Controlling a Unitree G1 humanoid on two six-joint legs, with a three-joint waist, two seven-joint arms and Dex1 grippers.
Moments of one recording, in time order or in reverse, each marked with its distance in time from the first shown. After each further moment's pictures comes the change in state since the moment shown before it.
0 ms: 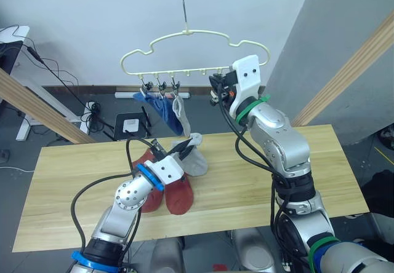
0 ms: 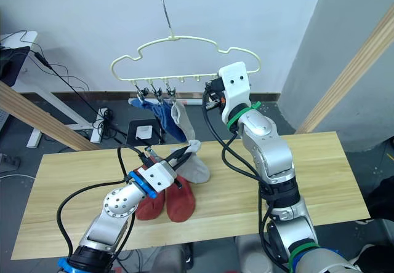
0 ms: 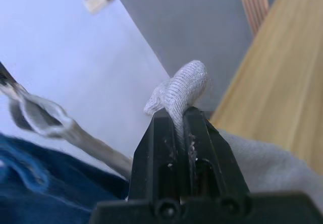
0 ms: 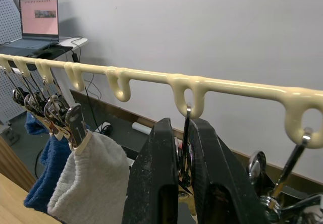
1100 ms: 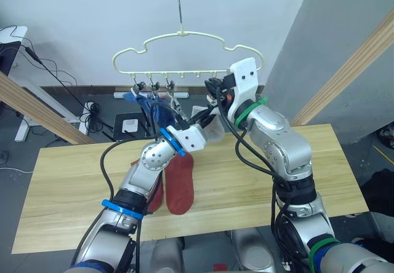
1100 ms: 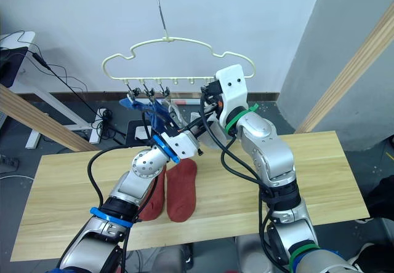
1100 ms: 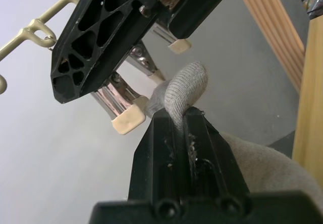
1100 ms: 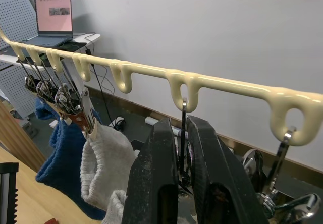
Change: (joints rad) left arm -0.380 -0.070 -0.060 0.336 0.124 -0.159 0.067; right arm 0.013 0.005 0.010 -0.047 0.042 0.066 0.018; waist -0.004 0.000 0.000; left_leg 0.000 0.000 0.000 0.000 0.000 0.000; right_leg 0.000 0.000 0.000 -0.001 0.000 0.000
